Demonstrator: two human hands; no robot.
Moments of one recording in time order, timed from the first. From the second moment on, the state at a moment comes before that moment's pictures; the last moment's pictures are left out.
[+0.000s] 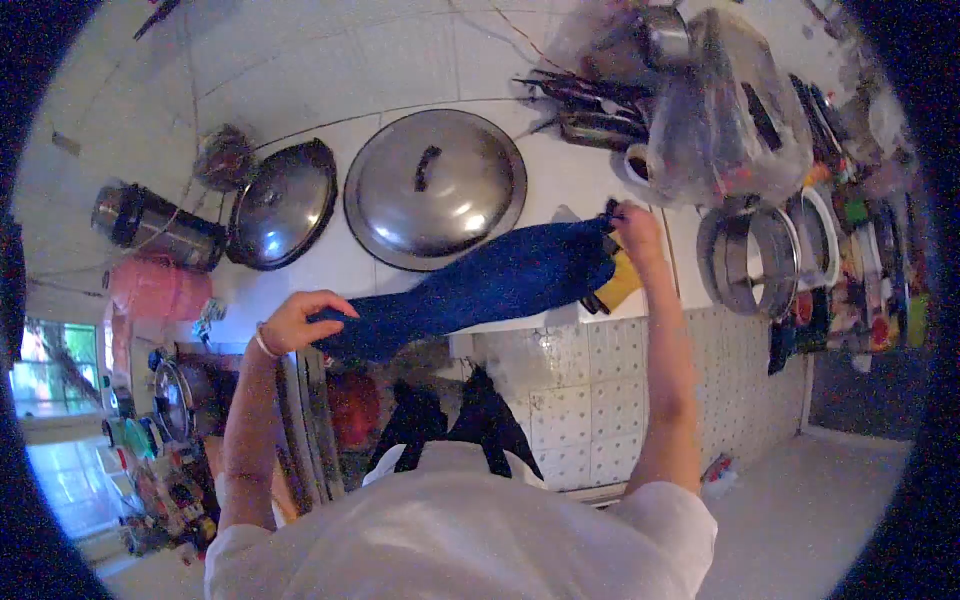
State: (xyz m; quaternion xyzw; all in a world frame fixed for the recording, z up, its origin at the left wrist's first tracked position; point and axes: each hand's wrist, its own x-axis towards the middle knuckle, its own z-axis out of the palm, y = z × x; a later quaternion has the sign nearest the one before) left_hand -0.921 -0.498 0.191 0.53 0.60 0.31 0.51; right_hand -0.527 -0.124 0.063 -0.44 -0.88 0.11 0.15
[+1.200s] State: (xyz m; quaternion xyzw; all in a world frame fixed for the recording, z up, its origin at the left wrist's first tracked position) left_hand -0.960 -0.391 0.001 0.34 0.87 0.34 0.04; right_hand -0.814 0.044 0.035 -0.47 -0.86 0.04 0.21
